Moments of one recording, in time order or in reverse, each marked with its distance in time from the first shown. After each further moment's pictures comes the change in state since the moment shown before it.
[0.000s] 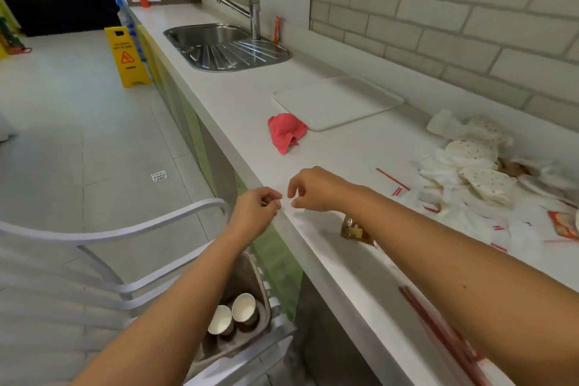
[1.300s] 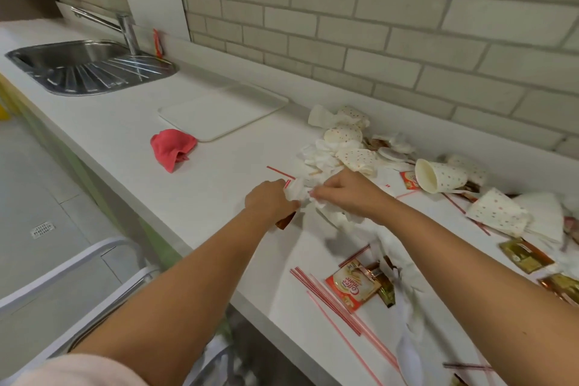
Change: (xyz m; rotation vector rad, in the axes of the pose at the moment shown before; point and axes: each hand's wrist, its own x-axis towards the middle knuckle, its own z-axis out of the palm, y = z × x) left_hand 0.000 0.139 0.153 0.642 -0.336 0.269; right_hand -0.171 0.133 -0.028 0.511 0.377 0.401
